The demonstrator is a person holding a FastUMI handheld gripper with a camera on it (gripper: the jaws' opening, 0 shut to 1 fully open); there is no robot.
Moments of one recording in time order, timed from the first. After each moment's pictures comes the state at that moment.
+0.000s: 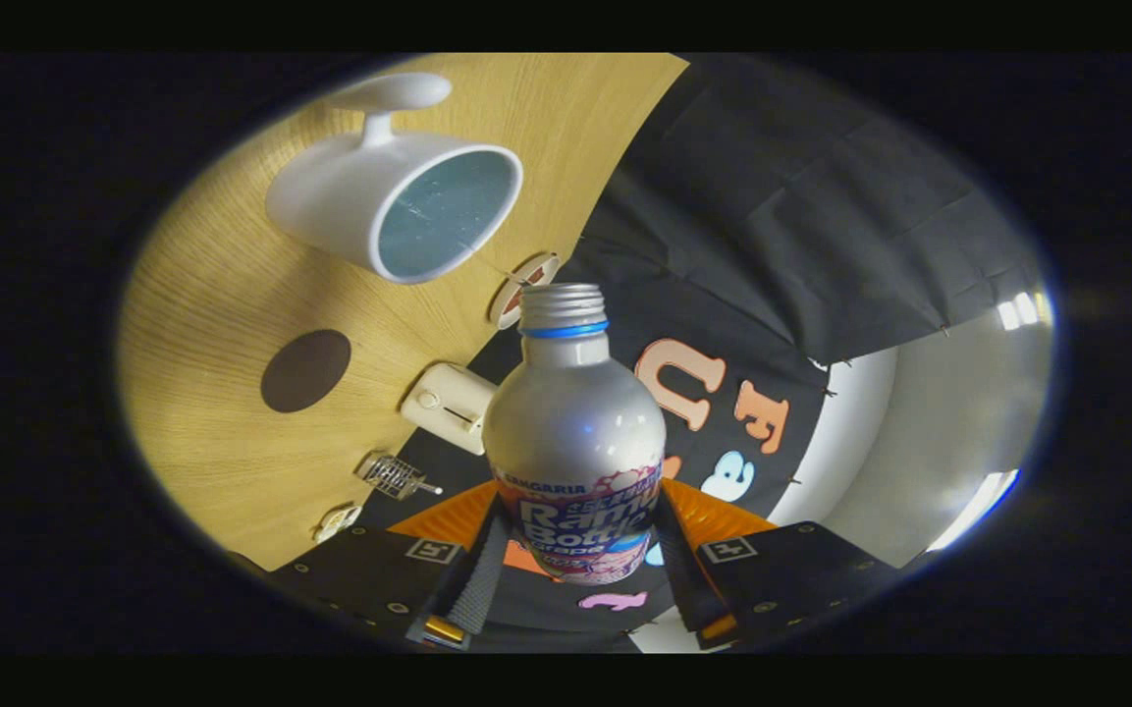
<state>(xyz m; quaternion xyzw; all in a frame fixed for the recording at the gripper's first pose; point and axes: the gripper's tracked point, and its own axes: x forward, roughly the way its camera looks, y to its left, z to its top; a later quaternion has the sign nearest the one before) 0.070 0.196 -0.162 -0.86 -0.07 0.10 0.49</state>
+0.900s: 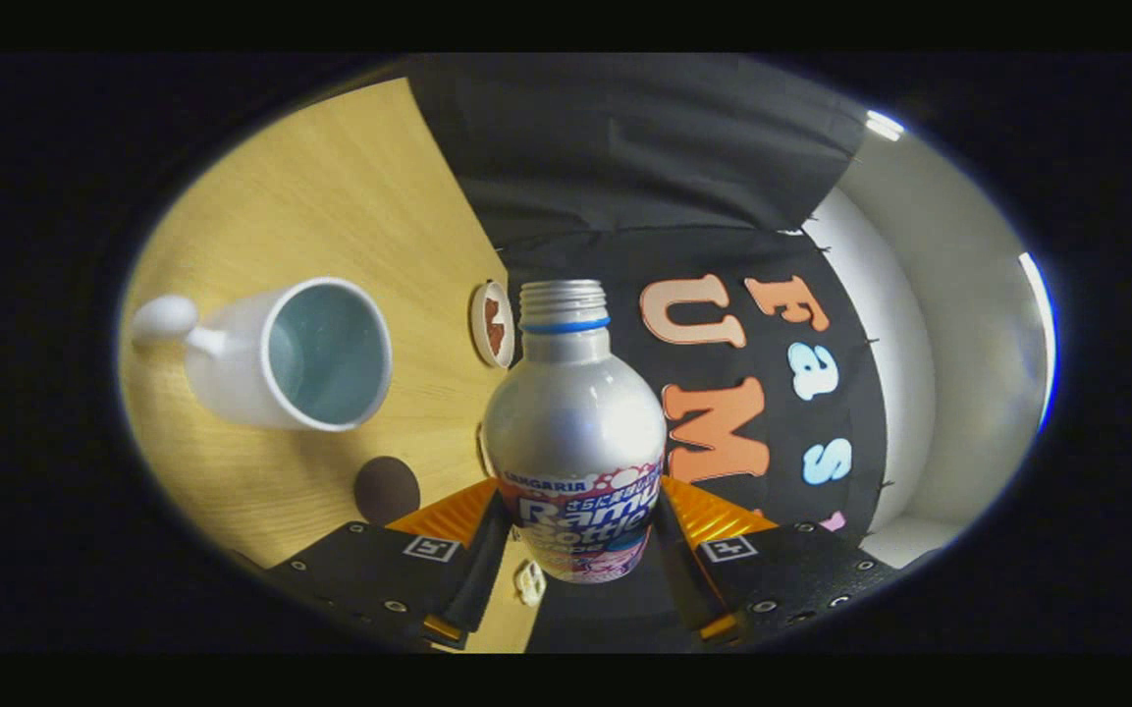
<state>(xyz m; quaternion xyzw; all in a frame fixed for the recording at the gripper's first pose) 0.065 0.198 -0.184 -0.63 0.03 0.10 0.77</state>
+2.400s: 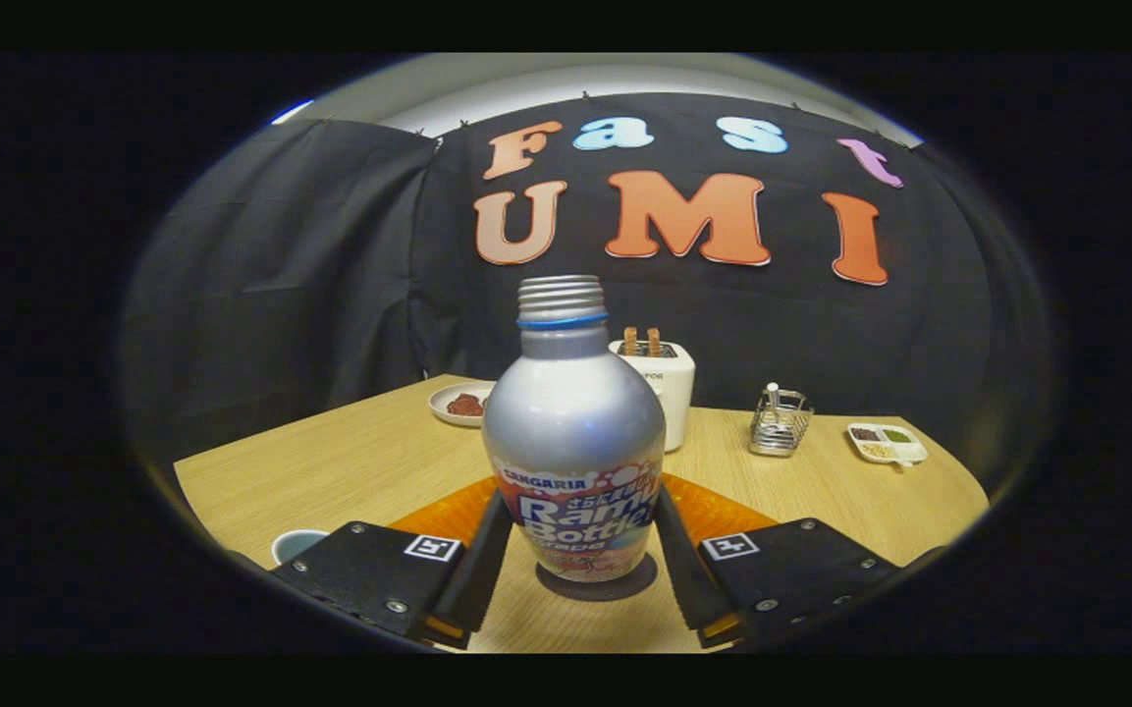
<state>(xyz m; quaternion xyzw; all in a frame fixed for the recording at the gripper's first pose) 0.118 0.152 -0.251 -0.01 0.21 0.08 0.97</state>
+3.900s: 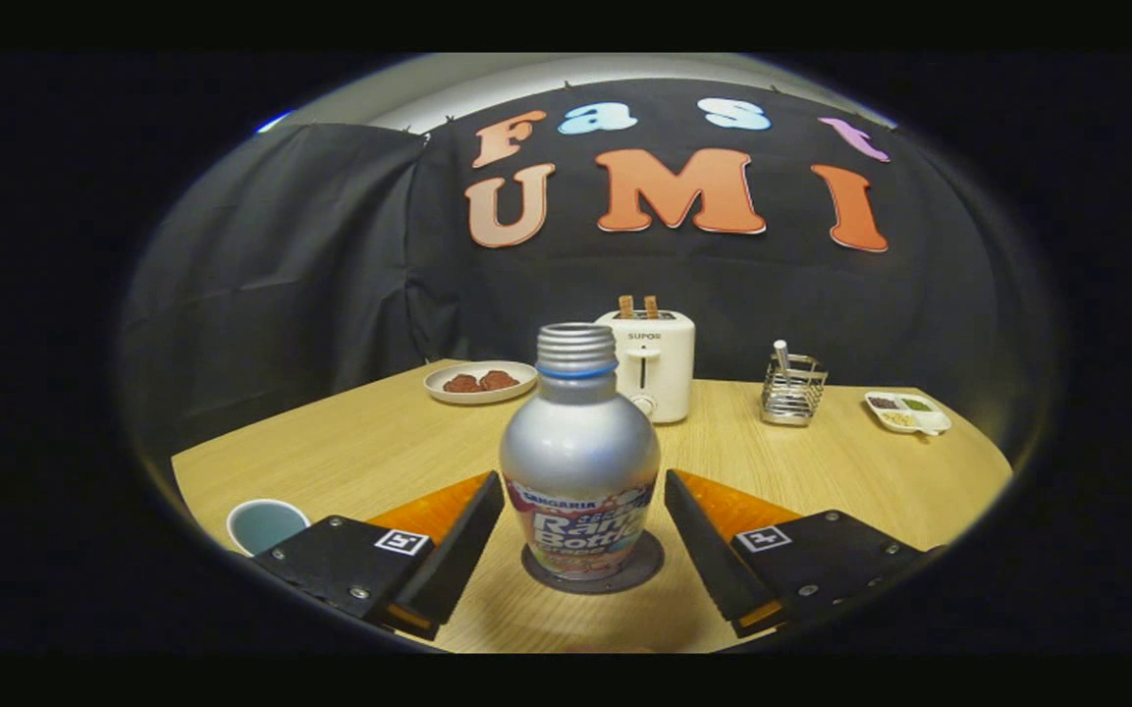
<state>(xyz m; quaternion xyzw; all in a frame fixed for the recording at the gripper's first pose) 0.110 0.141 -0.275 0.00 0.22 0.09 0.97</state>
